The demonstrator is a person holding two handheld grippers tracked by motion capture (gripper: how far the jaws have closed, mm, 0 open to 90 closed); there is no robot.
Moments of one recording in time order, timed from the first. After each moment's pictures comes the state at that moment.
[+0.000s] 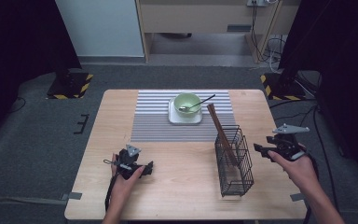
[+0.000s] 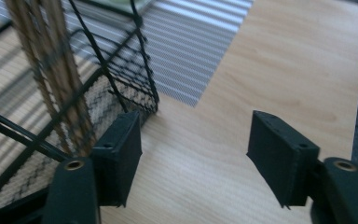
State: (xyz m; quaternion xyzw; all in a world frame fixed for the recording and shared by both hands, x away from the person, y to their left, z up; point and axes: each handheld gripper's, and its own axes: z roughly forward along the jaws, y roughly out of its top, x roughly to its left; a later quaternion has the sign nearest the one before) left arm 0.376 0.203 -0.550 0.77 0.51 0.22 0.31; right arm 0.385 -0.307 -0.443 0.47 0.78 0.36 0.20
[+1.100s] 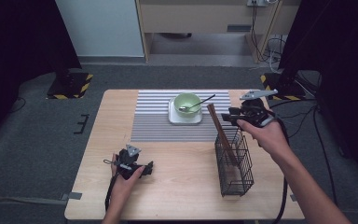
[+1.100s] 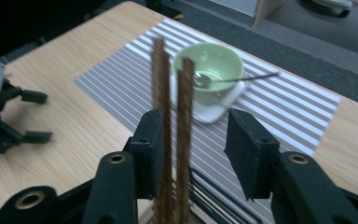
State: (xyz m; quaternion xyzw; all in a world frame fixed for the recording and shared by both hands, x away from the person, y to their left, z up) left arm 0.376 0.203 -0.550 0.77 0.51 0.22 0.31; right arm 0.437 -0.205 -0.357 0.38 0.80 0.43 0.17
